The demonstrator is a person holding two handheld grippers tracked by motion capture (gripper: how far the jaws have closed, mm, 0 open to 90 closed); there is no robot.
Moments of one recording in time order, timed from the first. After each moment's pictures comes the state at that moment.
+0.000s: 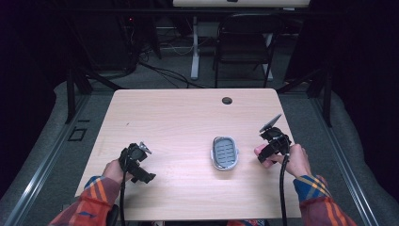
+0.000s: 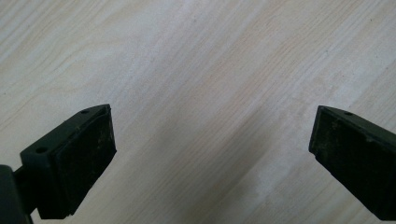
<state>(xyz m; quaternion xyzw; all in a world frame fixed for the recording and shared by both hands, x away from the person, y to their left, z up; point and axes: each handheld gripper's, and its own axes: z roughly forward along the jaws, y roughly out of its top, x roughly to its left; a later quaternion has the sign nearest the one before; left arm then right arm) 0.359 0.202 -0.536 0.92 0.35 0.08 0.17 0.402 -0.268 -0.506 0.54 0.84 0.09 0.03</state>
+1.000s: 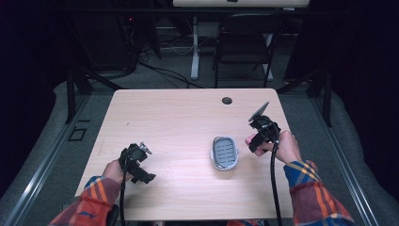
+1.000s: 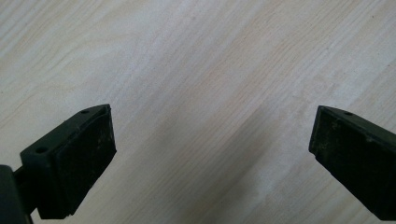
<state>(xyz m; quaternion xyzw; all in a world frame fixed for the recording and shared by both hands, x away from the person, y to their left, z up) 0.359 0.202 -0.537 0.92 0.35 0.07 0.16 0.430 -0.235 -0.480 0.51 0.85 0.08 0.04</state>
